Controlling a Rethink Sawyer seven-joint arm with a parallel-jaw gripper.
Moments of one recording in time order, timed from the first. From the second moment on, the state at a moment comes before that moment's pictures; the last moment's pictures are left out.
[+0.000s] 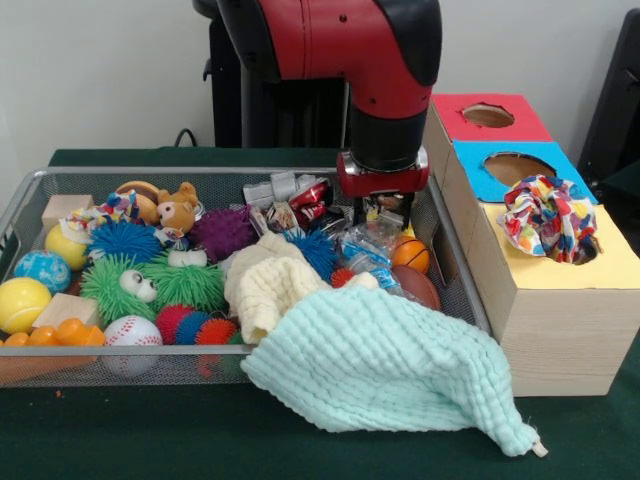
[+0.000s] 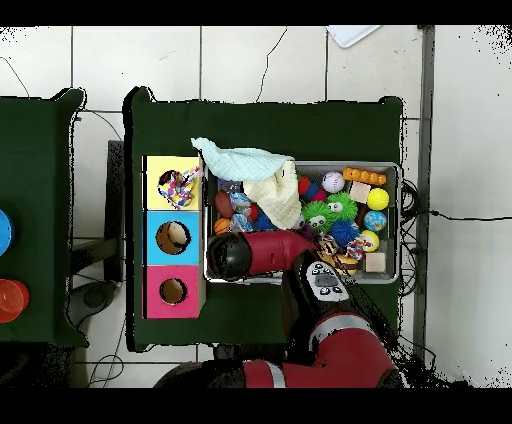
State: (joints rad) arm -0.27 -0.47 0.16 1.76 -0.30 0.42 1.71
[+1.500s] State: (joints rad) arm -0.26 -0.56 0.14 1.77 -0.29 0.56 1.71
